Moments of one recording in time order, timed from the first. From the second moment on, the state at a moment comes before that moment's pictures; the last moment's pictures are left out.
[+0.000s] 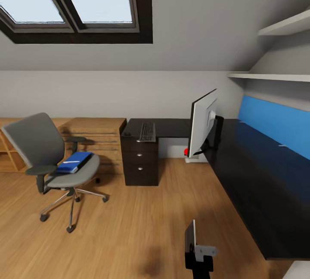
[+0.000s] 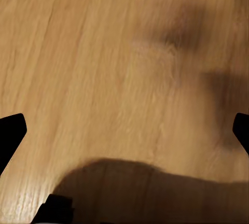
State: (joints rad) left arm 0.04 0.00 -0.14 -0.87 0.36 0.22 0.16; right arm -0.30 0.14 0.21 -0.40 -0.01 -0.46 -0.39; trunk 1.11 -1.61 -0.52
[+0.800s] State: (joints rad) left arm 0.04 -0.01 -0.14 -0.87 0.36 0.19 0.16; right arm -0.30 0.14 0.21 -0.36 -0.01 -0.46 -0.39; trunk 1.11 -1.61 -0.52
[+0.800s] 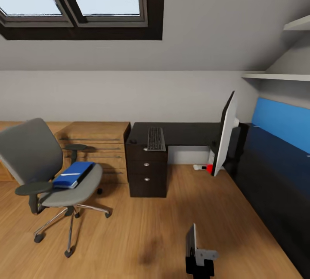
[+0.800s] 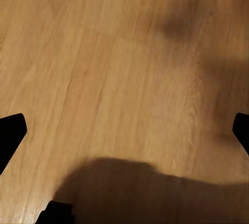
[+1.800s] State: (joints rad) left arm 0.04 0.00 -0.13 -0.85 0.36 0.19 0.16; right arm -0.30 0.14 0.21 -0.36 -0.01 -0.46 -0.39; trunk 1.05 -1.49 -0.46
